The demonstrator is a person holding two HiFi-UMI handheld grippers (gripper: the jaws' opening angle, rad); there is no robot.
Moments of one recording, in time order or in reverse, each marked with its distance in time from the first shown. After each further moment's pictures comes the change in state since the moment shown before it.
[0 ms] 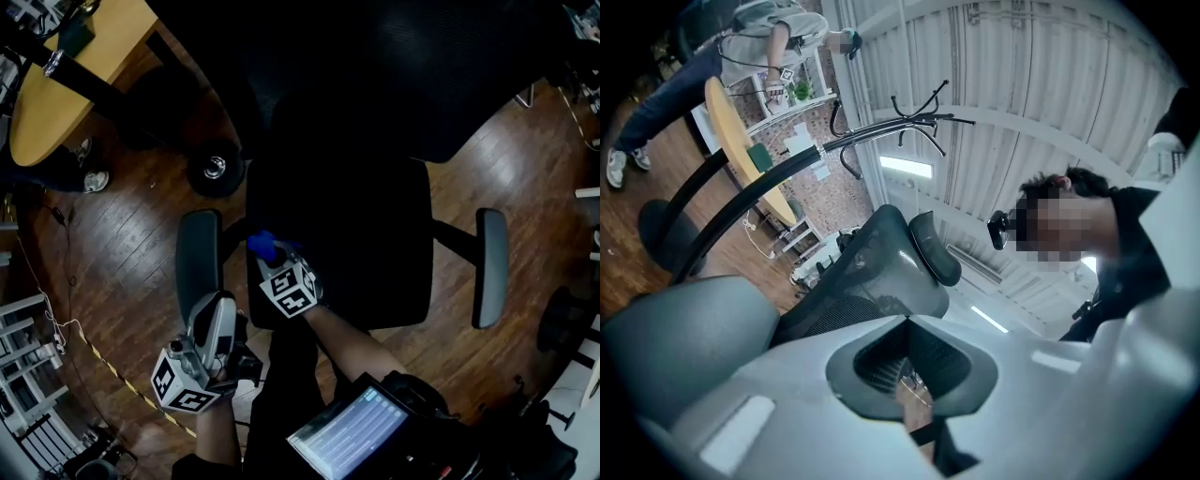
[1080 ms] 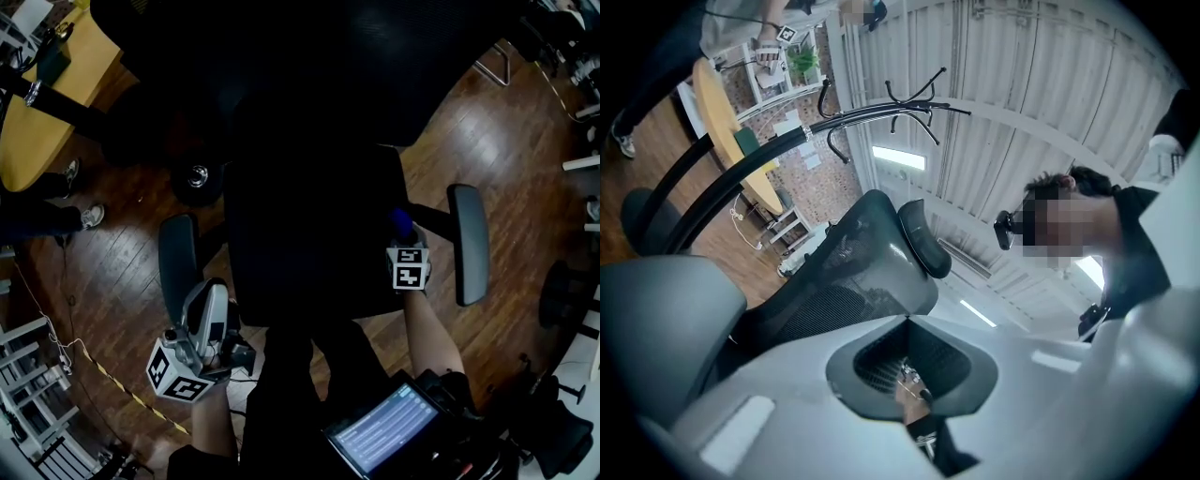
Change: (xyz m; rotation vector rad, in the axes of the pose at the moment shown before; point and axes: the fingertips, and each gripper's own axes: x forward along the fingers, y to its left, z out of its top) left arm 0.023 -0.018 -0.014 -0.008 0.046 -0.065; right arm -0.273 -0.280 -0.124 0.167 0.119 -0.726
